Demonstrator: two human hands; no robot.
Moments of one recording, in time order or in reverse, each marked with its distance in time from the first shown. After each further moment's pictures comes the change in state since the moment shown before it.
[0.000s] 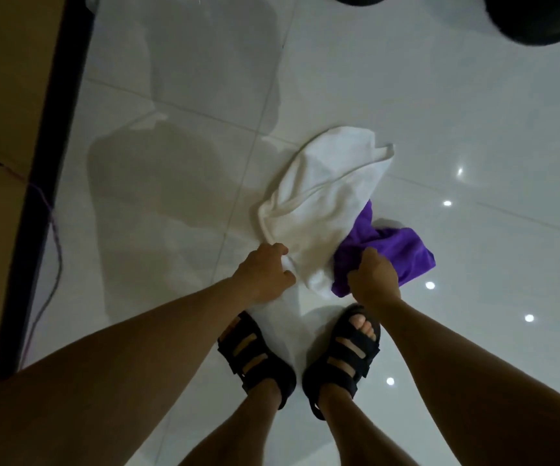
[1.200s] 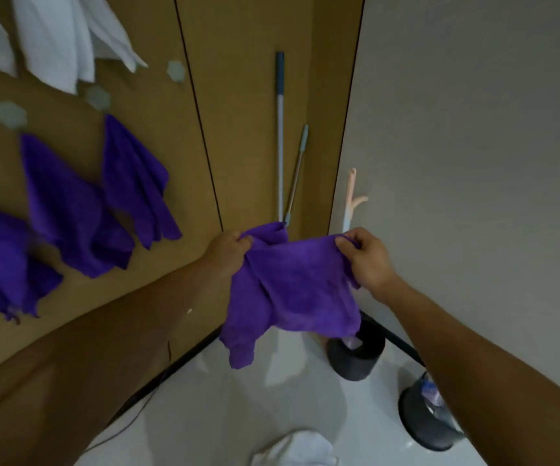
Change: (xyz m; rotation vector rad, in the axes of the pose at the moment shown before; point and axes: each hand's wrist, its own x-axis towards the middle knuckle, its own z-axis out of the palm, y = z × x) left_hand -0.591 0.246 -0.466 -0.864 1.152 0.273; right_hand -0.465 -0.330 -0.635 0.543 0.242 -1.152
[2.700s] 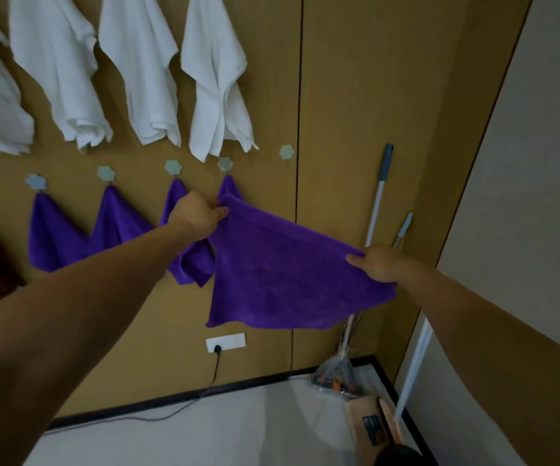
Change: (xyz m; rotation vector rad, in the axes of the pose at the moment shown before) left_hand -0.024 0.137 -0.111 0.529 0.730 -0.051; right_hand 0.185 -0.108 -0.019 -0.880 -0.746 -0.370
